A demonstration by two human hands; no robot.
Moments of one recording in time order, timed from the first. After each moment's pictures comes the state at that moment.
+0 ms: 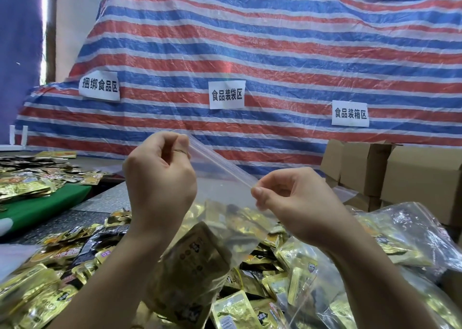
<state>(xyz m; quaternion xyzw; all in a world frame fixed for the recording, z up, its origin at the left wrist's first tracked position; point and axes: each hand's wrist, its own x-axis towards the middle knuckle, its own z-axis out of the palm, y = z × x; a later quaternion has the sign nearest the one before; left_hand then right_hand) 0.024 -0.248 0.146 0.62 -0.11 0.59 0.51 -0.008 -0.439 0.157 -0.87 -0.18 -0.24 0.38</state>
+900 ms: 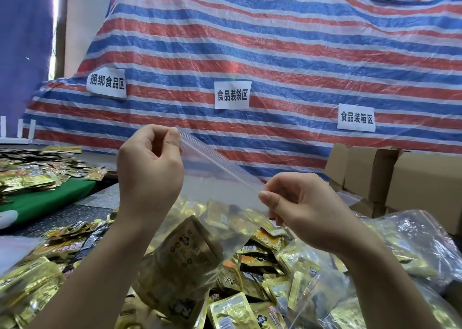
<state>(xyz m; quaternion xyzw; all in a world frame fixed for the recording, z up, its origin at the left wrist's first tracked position) 0.032 -0.228 0.150 0.62 -0.09 0.55 0.55 -0.001 -0.451 0.158 -0.87 -0.27 -0.23 0.33</state>
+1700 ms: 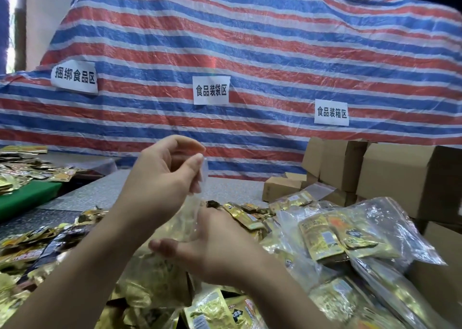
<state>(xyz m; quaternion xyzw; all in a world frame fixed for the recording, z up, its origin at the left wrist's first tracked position) 0.022 -0.262 0.144 0.69 -0.23 0.31 0.61 0.008 -0.385 0.111 -0.92 -0.23 -0.09 0.30</state>
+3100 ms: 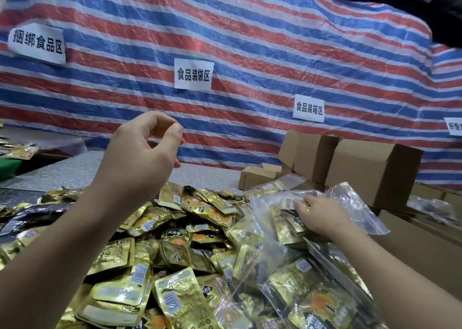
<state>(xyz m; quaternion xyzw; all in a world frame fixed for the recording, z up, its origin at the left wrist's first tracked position) 0.020 -0.272 0.143 0.71 -0.20 0.40 0.55 0.099 -0.655 0.084 -0.97 0.15 -0.17 -0.03</state>
